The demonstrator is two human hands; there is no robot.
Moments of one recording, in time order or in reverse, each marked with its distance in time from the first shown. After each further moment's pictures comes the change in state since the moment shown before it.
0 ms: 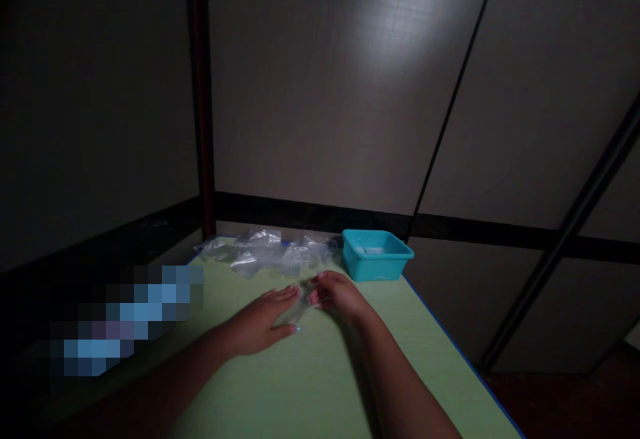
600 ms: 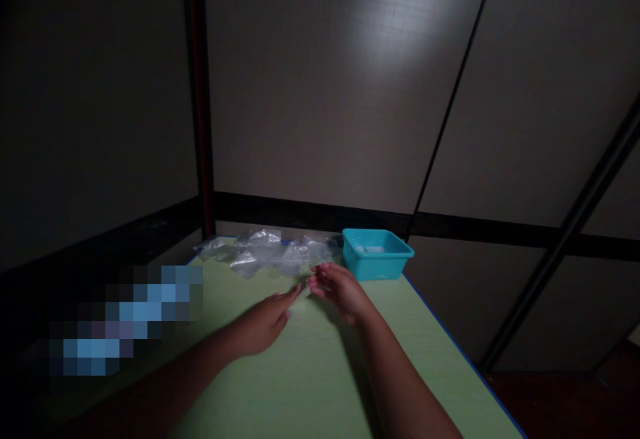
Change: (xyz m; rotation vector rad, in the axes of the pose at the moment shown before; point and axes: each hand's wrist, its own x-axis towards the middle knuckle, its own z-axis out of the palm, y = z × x) left_hand 0.004 0.004 0.012 -0.124 0.085 -0.068; right_hand -0.007 -0.014 0.005 0.255 -0.004 -0.123
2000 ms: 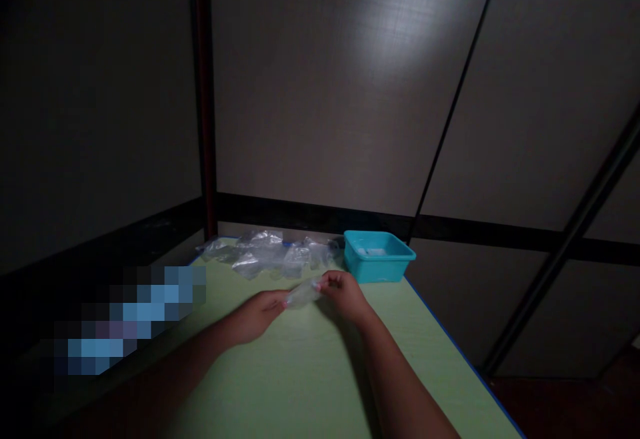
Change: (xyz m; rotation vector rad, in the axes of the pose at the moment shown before) left_hand 0.004 0.003 -0.024 -0.470 0.005 -0.118; right_hand 0.012 0.013 -0.019 -0.687 0.032 -0.236
